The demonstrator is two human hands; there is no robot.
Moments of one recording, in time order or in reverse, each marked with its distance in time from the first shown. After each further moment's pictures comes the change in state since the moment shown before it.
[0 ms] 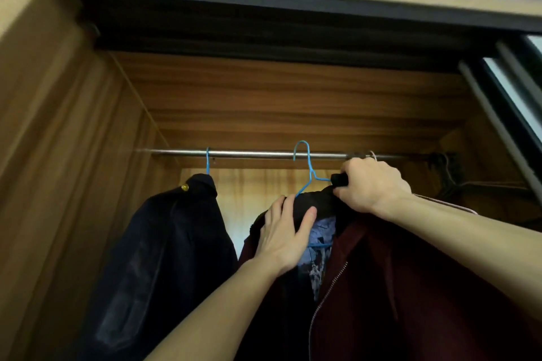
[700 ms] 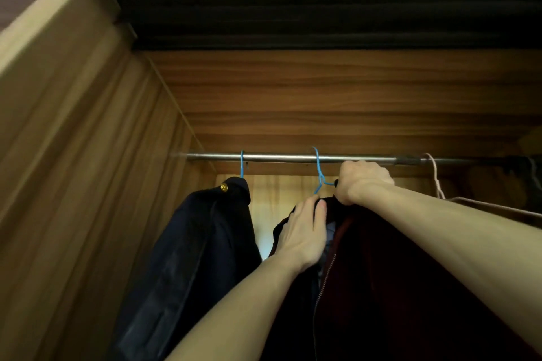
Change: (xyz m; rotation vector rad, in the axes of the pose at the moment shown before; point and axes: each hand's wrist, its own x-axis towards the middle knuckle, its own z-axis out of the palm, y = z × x) left_hand 0.032 -0.038 -0.016 -0.021 0.060 -0.065; right_hand 0.060 -0.082 0.048 -0.037 -0.134 0.056
